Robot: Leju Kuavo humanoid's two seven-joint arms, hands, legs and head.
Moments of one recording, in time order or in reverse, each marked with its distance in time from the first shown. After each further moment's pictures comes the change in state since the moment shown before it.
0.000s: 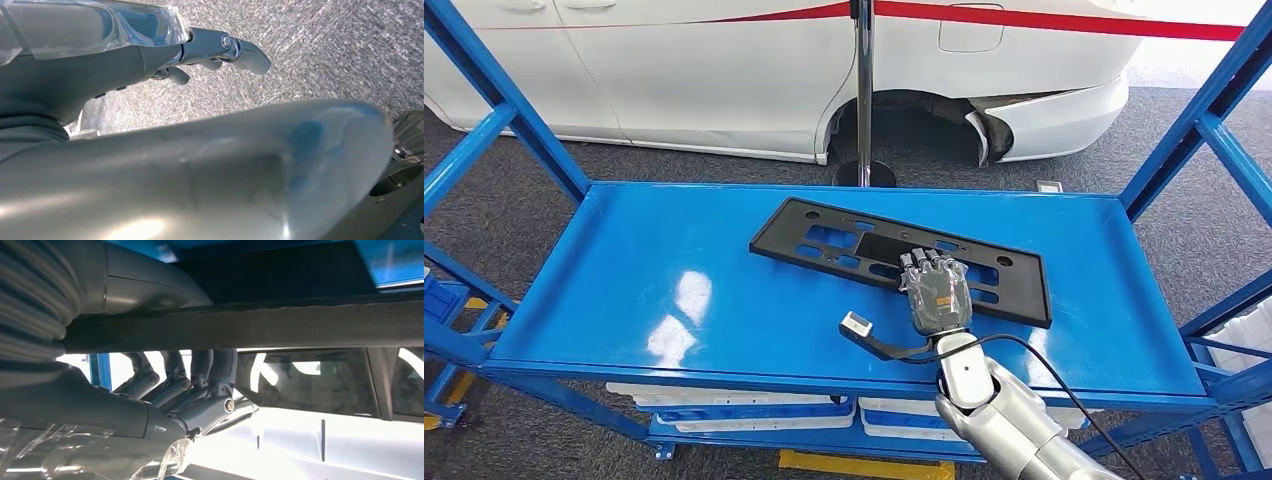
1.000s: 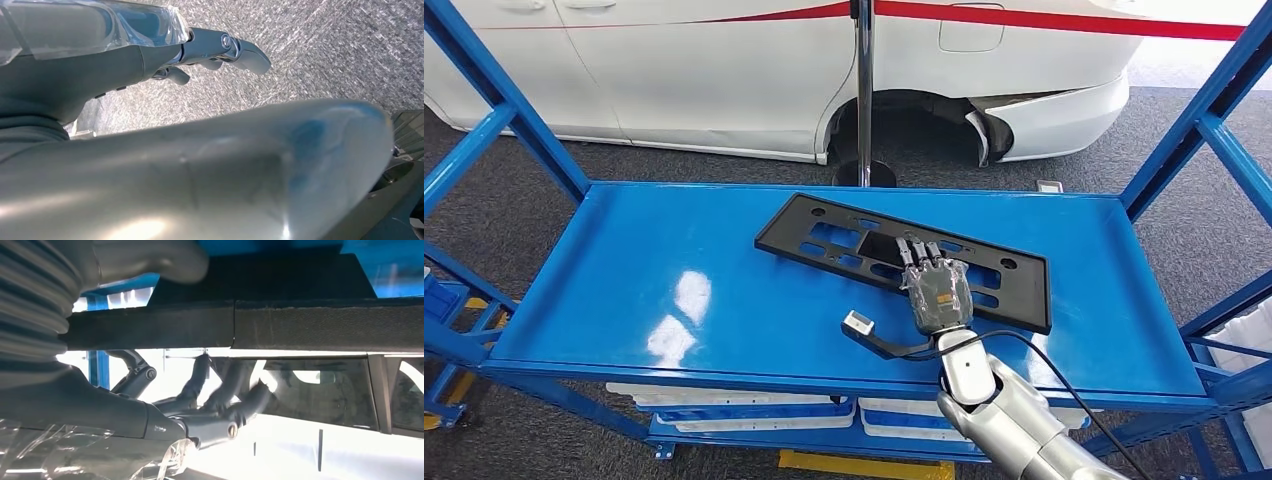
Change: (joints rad) left arm 0.000 -0.003 0.001 0.000 0.001 0.000 -0.014; right arm -0.006 -0.008 0.000 -0.009 -0.011 0.062 -0.013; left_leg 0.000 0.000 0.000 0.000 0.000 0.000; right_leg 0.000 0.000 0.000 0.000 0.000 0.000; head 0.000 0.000
